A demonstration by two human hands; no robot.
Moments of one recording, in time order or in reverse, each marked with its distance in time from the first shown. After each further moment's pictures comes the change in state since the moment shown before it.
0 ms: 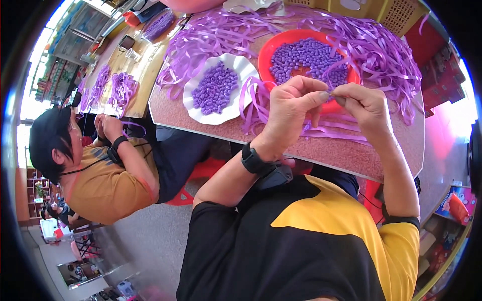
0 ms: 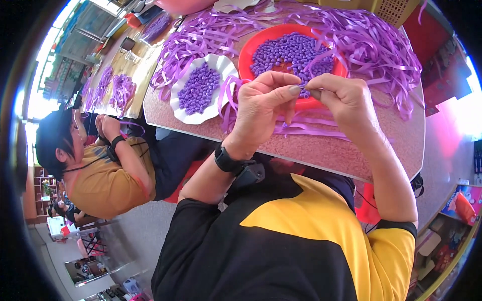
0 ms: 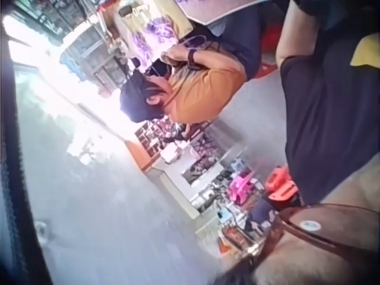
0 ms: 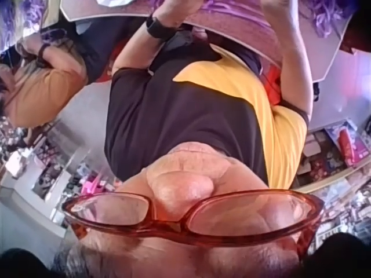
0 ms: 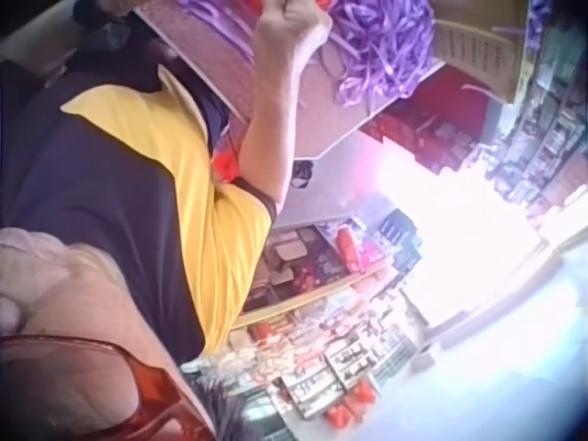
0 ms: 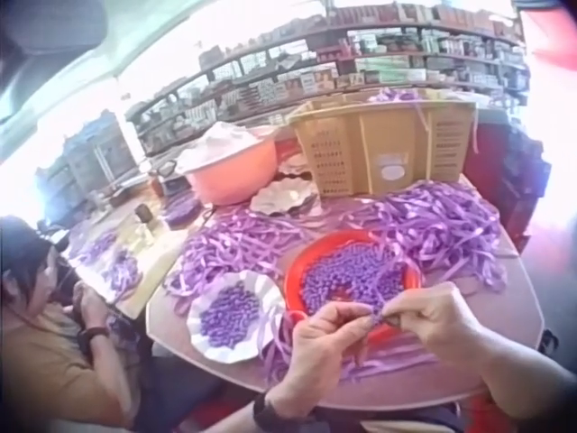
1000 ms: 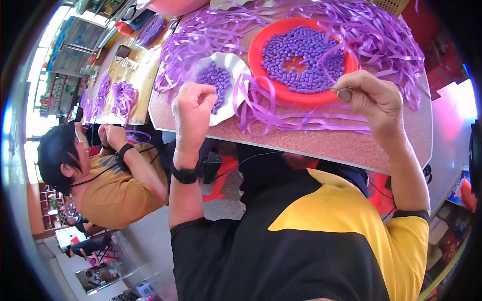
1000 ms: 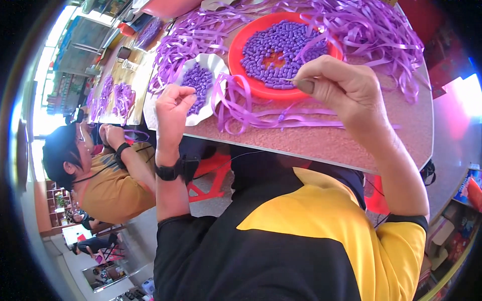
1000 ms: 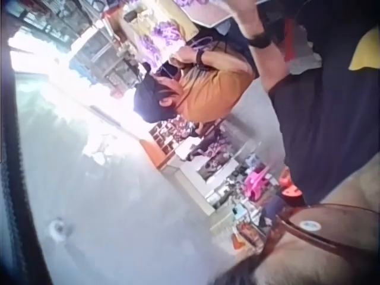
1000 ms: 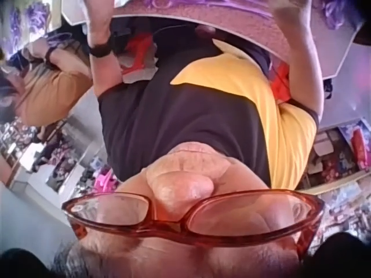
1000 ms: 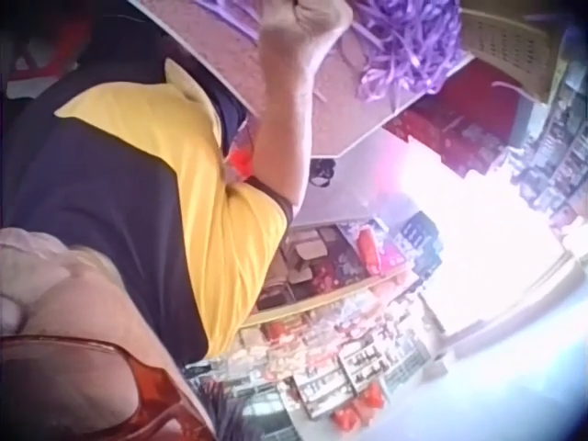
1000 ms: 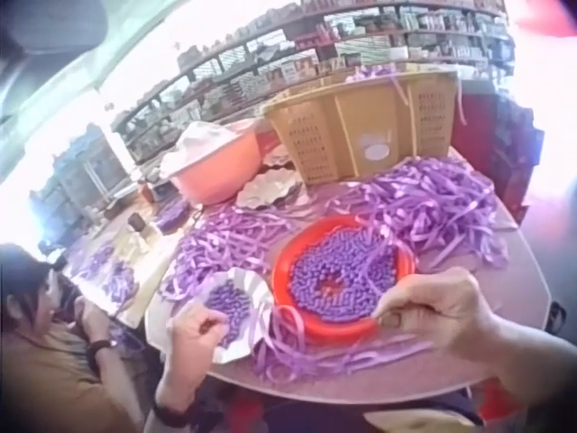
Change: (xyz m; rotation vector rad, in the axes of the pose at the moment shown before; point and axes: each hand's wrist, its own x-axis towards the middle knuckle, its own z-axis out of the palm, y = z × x) left_hand -0.038 0.090 -0.122 1.426 0.280 0.411; right_hand -0.010 -0.015 -0.009 0.197 0.016 -0.161
